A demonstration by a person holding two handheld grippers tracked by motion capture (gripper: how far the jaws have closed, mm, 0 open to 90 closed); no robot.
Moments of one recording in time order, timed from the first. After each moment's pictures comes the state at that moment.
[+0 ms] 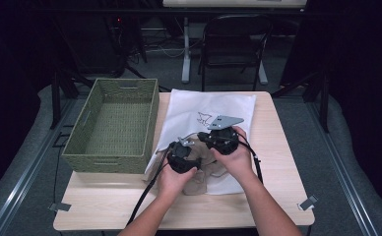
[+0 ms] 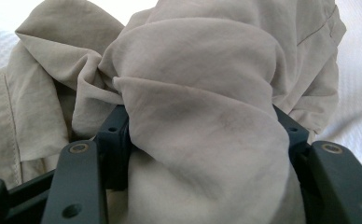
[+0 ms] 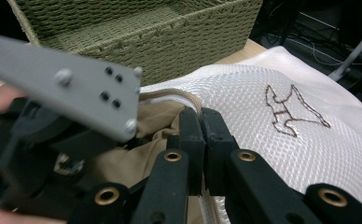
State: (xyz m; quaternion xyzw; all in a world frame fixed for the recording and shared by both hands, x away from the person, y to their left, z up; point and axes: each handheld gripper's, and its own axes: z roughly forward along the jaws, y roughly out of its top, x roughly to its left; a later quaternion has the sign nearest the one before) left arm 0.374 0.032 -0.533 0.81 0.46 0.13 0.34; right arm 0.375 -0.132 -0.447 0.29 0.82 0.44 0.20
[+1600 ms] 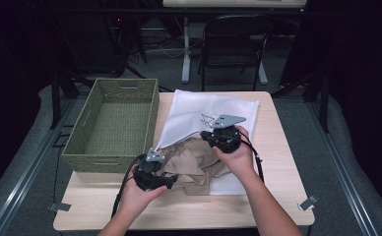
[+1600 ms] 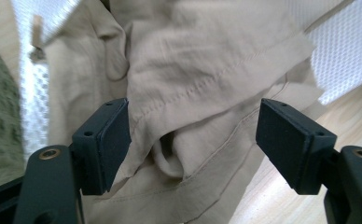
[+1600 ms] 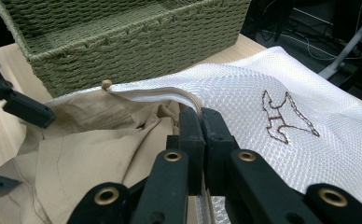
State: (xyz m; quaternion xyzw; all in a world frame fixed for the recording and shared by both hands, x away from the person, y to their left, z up) left arm 0.315 0.114 -0.509 0.83 0.42 0.09 0.34; right arm 0.381 -0.138 -0.451 0.30 0.82 0.44 0.20
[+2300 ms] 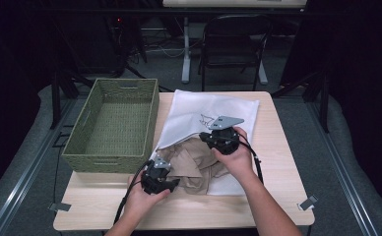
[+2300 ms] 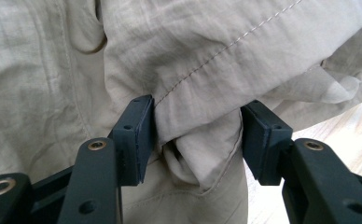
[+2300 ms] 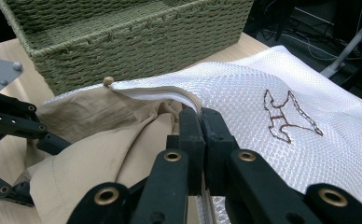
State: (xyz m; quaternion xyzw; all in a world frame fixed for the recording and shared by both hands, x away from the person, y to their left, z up) left arm 0.320 0.107 -0.550 0.85 0.40 0.09 0.33; right arm 0.379 -0.135 -0.453 0.30 0.82 0.44 0.20
